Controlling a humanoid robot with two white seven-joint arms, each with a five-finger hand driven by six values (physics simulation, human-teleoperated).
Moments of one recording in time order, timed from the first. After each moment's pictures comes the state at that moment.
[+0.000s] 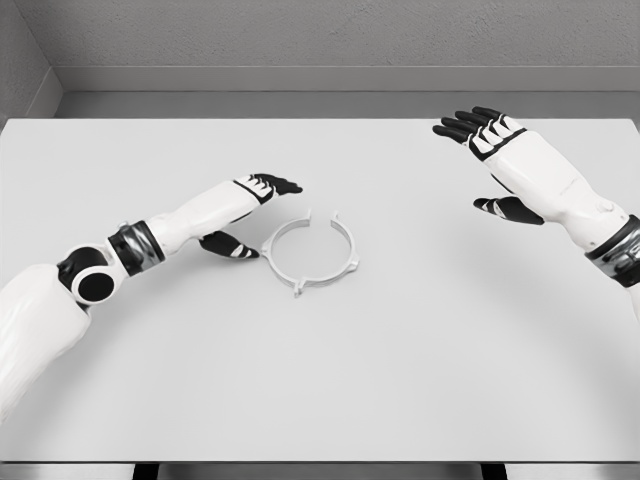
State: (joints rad) left arm -0.54 0.48 -0.65 -1.17 -0.41 -0.61 -0.14; right arm -0.19 -0.44 -0.04 -1.70 0.62 -0.61 0.33
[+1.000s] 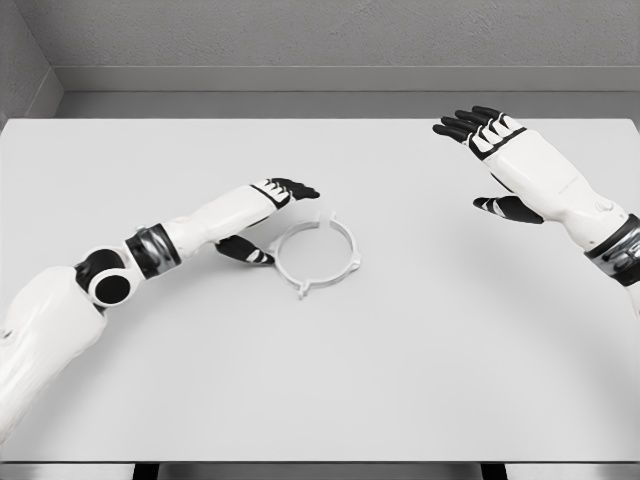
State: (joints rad) left arm -0.54 0.43 -0.67 -1.18 -0.41 -0.61 -0.14; right arm -0.20 -0.43 -0.04 -1.70 0.62 -0.61 0.33
